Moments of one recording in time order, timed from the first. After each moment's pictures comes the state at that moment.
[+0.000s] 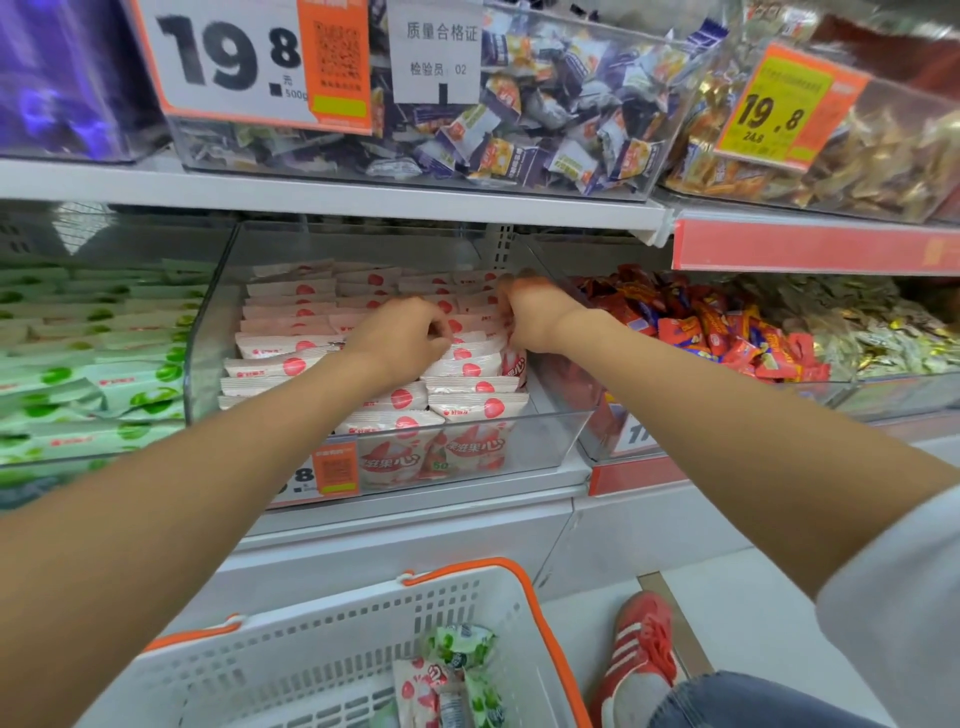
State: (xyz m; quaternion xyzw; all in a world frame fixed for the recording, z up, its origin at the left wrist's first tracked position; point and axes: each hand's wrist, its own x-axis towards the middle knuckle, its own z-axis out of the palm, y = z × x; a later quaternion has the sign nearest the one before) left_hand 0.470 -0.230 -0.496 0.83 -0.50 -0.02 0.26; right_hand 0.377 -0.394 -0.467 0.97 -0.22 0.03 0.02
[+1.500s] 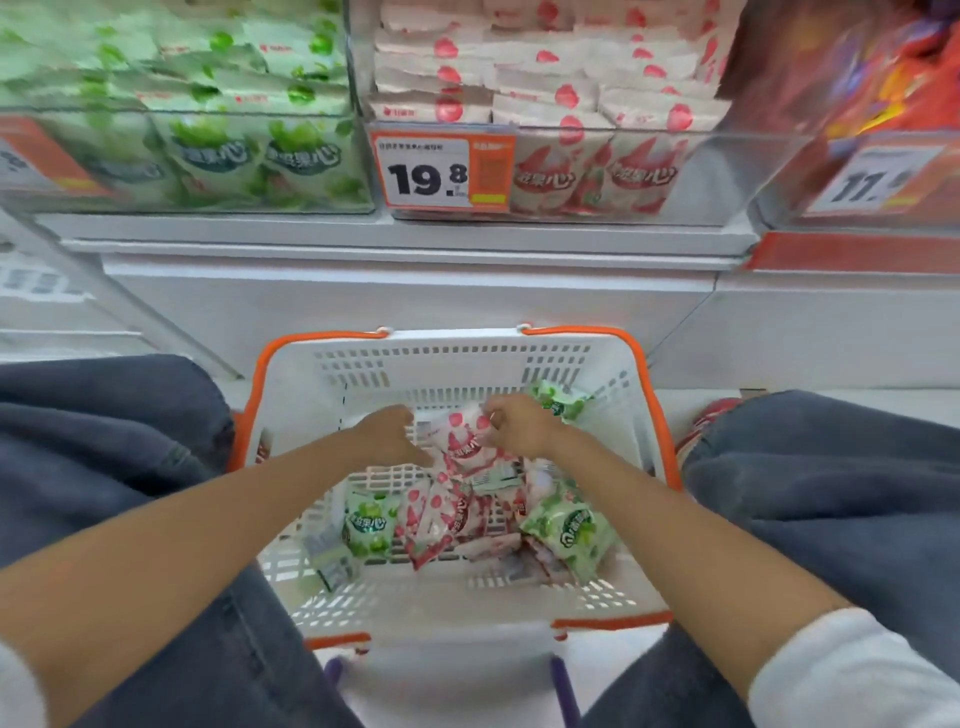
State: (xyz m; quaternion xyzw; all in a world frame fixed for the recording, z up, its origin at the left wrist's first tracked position) left_hand 0.356 0.023 -0.738 0.85 -0.19 -0.47 0.16; right_hand 0.254 -0.162 -0.755 0.85 -0.18 -0.24 -0.44
